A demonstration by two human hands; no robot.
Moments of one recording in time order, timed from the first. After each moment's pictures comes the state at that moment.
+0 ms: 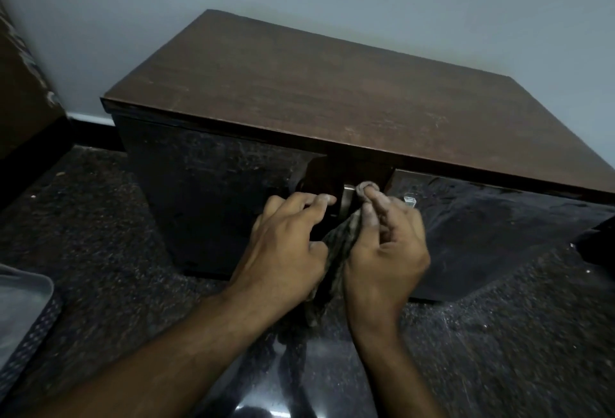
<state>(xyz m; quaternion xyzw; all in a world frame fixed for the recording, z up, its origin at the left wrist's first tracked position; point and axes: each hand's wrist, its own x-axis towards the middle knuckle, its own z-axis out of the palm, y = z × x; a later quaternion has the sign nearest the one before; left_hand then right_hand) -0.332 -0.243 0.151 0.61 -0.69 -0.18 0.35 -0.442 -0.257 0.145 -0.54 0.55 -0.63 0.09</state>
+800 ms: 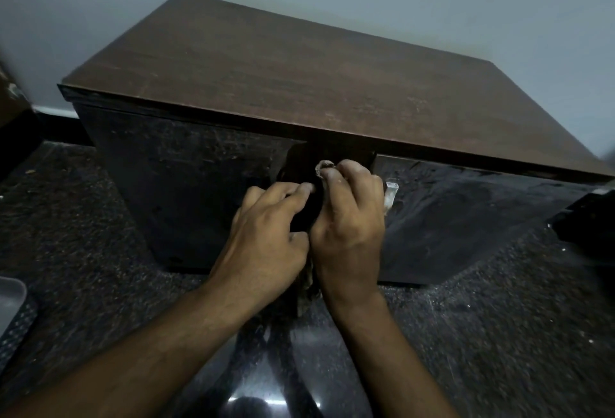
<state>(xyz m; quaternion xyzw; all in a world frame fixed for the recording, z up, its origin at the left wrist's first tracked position) -0.331 -0.246 0.145 0.61 -0.69 -0.18 0.35 -0.442 -0.272 0.138 -0.69 0.50 -0.51 -0.10</state>
